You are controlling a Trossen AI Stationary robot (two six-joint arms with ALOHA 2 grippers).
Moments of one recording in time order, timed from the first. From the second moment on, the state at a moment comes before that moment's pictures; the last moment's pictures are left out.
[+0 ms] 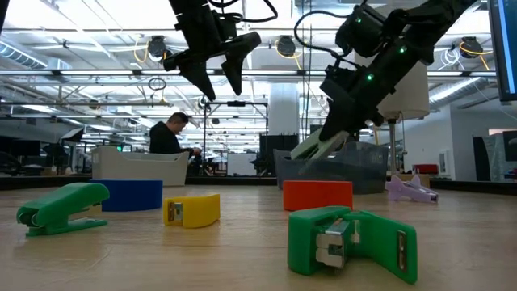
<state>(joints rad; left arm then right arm) 0.06 1.68 1.41 -0.81 -0.60 -0.84 -0.22 1.37 0.70 -0.10 0.31 0.41</state>
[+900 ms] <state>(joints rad) 0.06 1.68 1.41 -0.81 -0.63 -0.83 -0.22 1.46 0.70 -0.07 0.28 0.41</state>
